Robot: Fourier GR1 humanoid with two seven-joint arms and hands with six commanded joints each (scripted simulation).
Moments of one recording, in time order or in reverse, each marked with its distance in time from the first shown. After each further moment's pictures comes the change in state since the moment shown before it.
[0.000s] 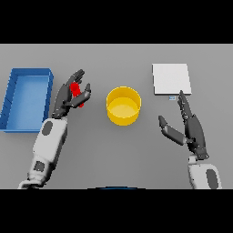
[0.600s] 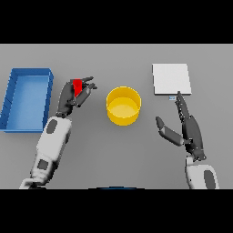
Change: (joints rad) left arm -0.026 -0.018 -0.016 0.018 -0.027 0.060 -0.036; right arm 0.009 0.020 0.015 -0.004 0.011 -0.009 -0.011
